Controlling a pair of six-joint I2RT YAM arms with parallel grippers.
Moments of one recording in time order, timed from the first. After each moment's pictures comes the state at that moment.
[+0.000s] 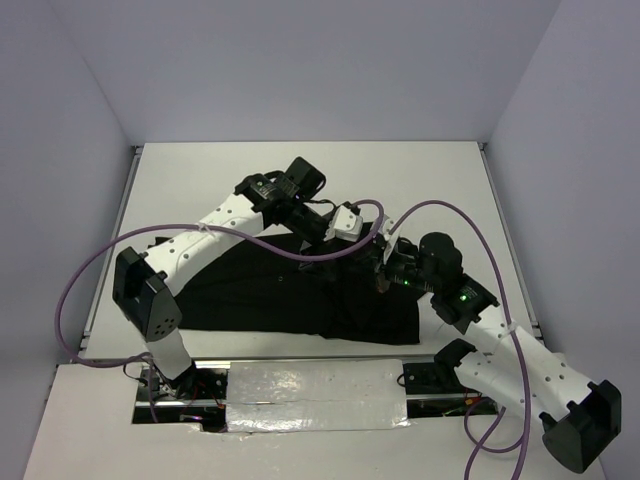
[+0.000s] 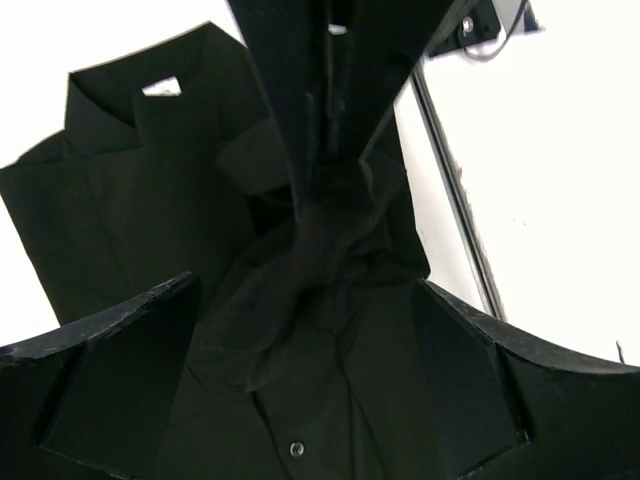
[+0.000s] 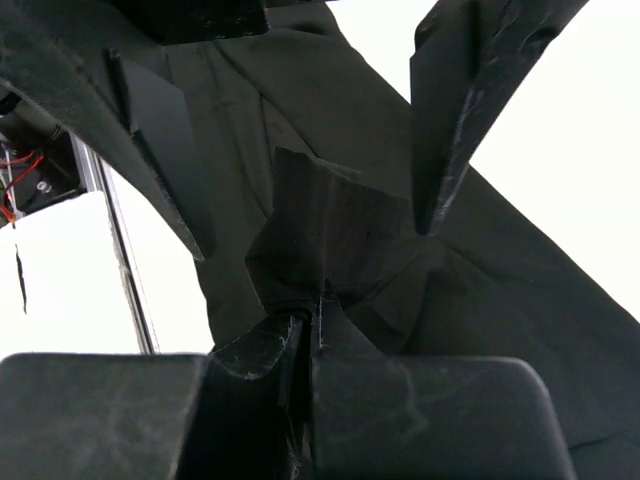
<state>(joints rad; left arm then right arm) -0.74 1.72 1.67 -0.98 0.81 0.86 0.58 0.76 0.58 -0.06 -0.51 -0.08</state>
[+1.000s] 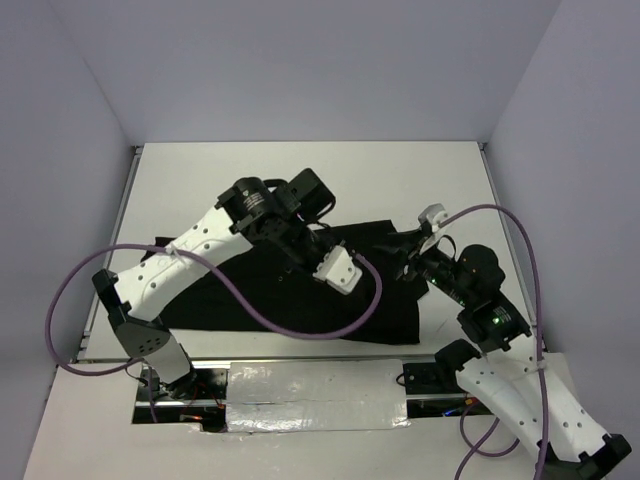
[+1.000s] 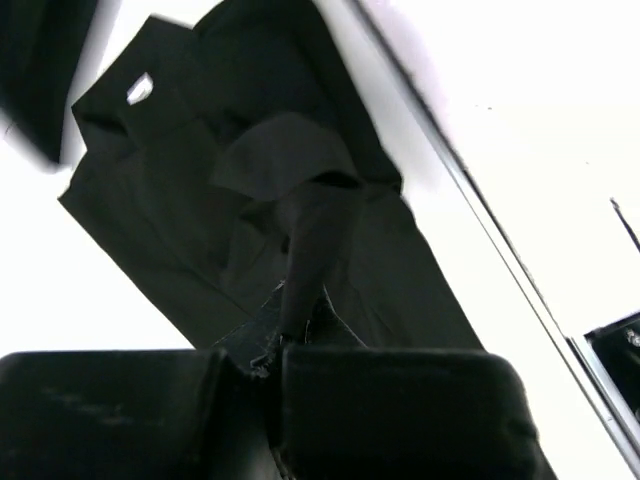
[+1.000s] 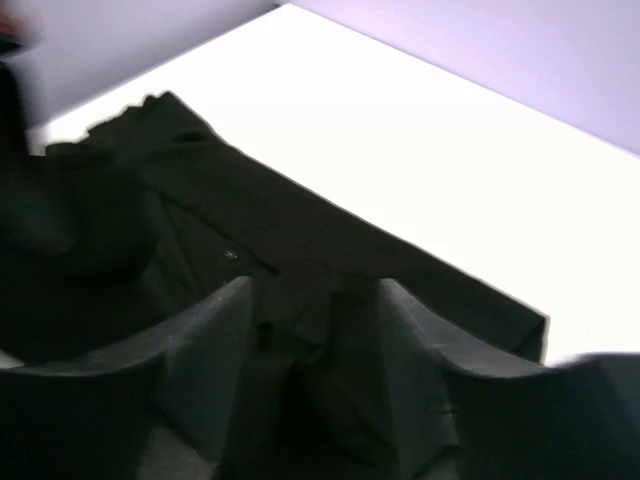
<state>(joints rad) -0.92 1.65 1.93 -1.38 0.54 1.12 0.48 0.52 0.63 -0.15 -0.29 0.02</state>
